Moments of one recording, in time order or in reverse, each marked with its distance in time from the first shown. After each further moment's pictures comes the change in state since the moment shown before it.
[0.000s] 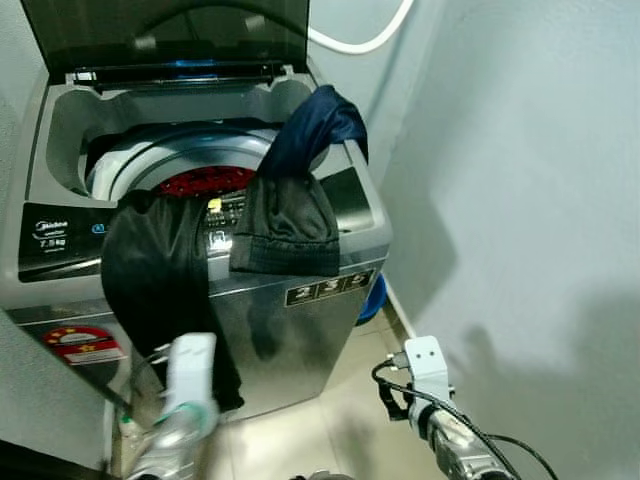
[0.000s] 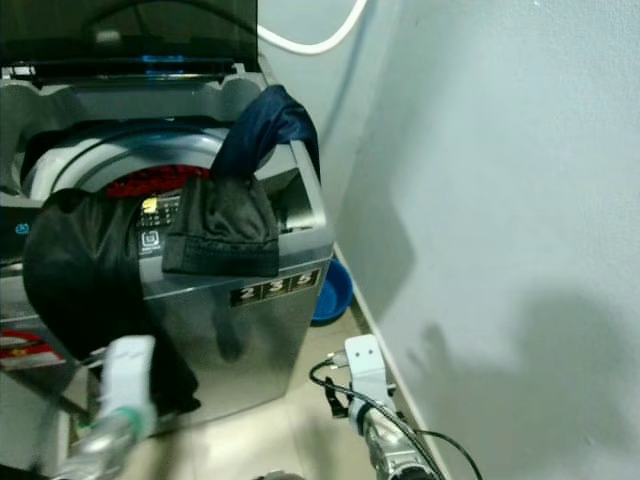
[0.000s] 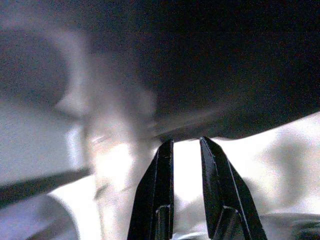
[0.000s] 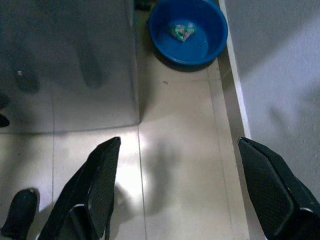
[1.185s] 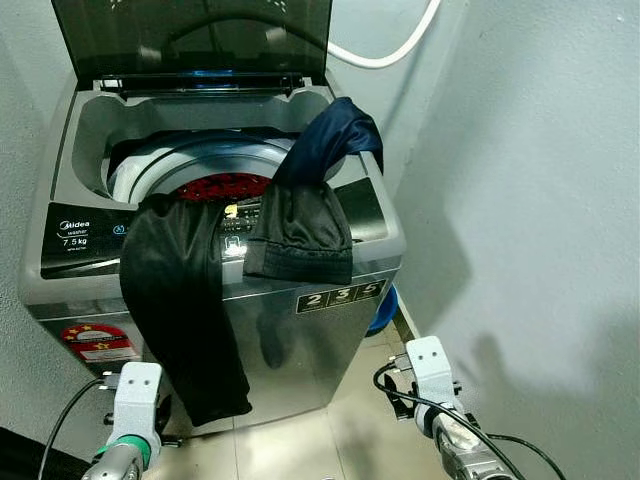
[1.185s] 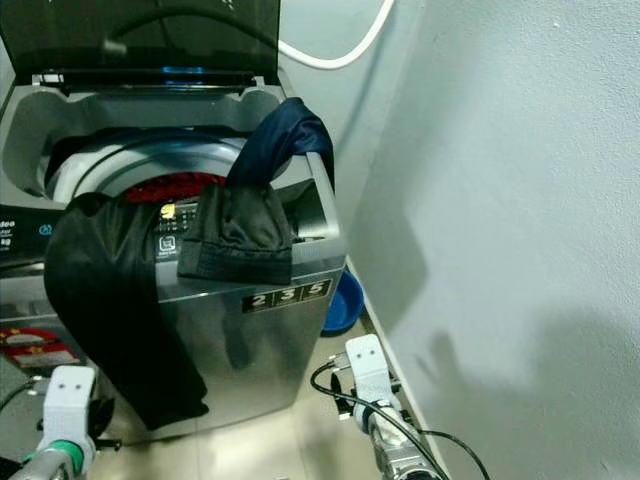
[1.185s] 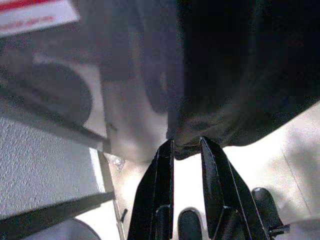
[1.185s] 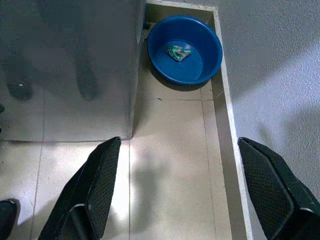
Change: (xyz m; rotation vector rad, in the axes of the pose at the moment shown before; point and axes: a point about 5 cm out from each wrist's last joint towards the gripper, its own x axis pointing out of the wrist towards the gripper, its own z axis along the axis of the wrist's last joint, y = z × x) left arm -0.008 -0.009 0.001 0.148 -0.116 -0.104; right arm -0.007 -0.005 -0.009 -0.054 -0.029 -0.051
